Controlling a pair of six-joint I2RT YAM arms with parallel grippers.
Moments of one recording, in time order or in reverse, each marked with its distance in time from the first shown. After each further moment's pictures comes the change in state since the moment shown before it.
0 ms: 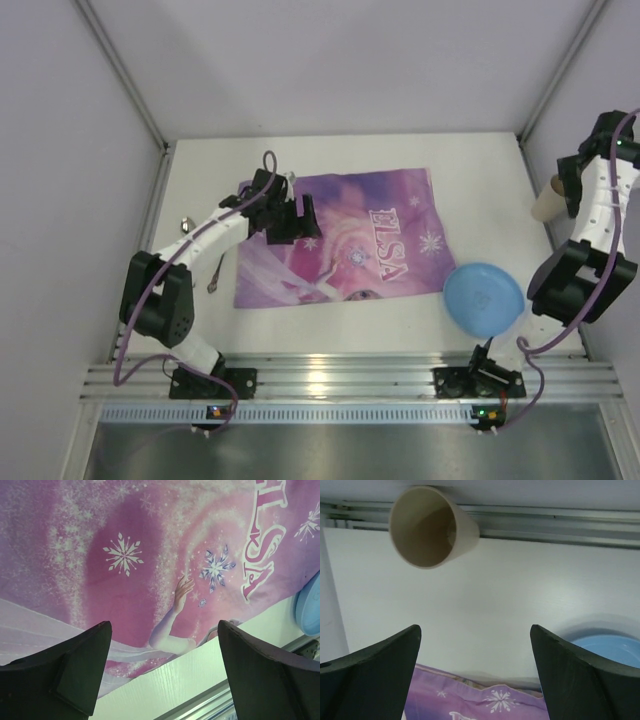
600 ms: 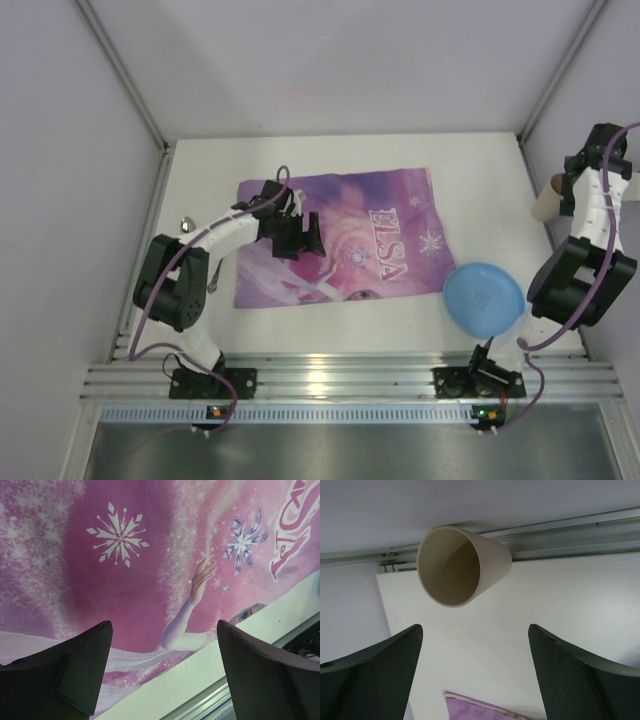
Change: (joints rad) left arm 0.001 0.100 -0.061 0.048 0.117 0.083; right arm -0.012 -0.025 -0.241 0.307 0.037 0.237
